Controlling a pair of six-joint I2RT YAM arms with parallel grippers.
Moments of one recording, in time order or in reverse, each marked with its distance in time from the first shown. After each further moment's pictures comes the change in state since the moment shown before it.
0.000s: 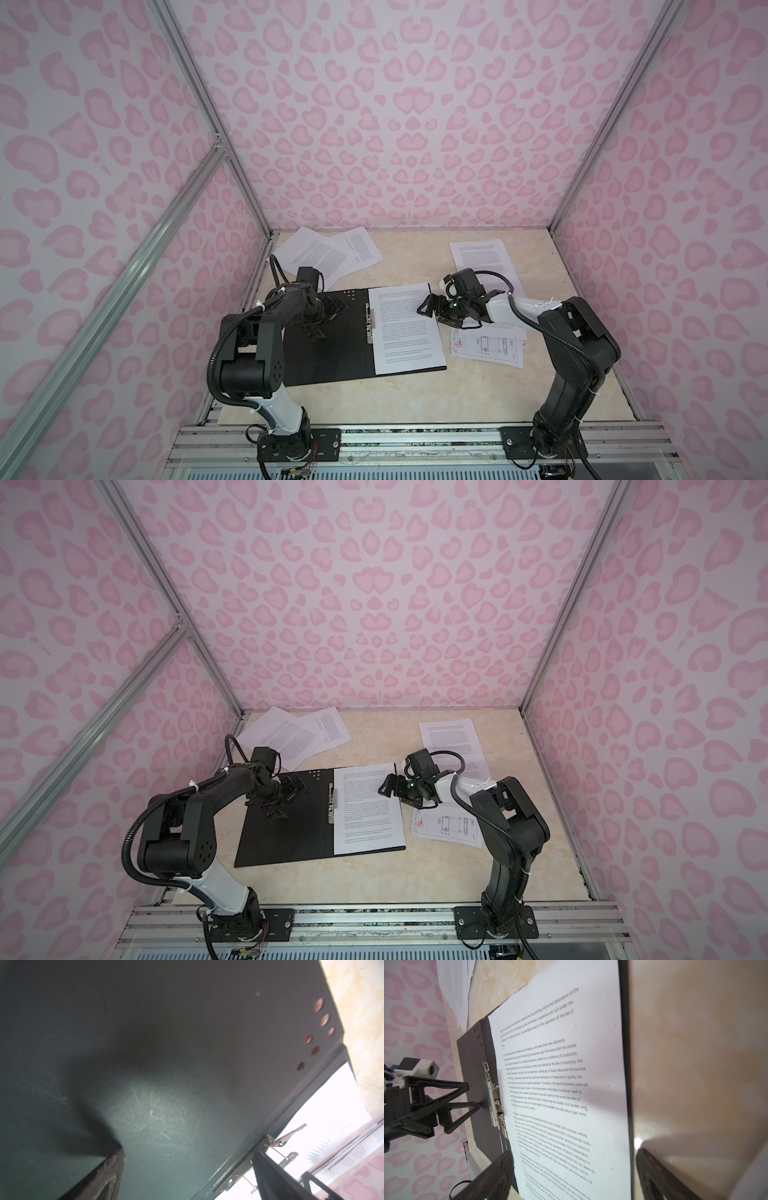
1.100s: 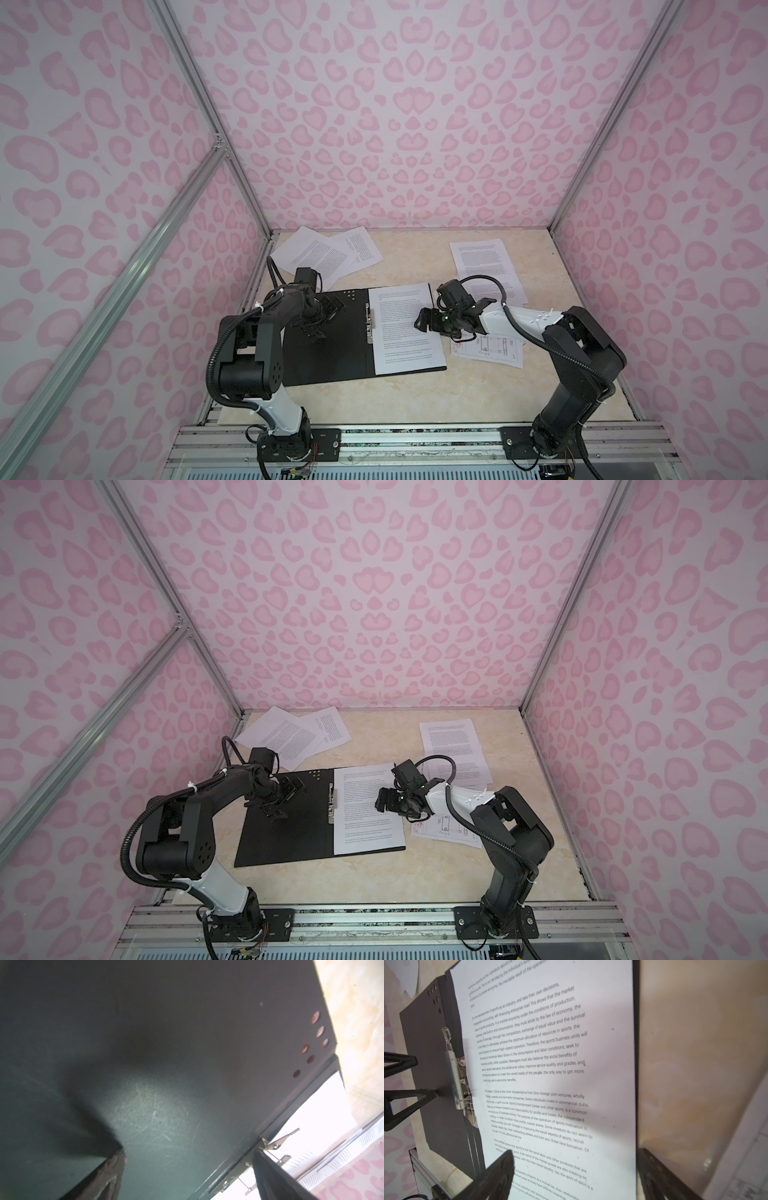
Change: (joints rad) left arm 0.009 0.004 -0.026 0.025 0.005 -0.035; right arm 0.151 -0.069 -0.034 -0.103 0.212 0.027
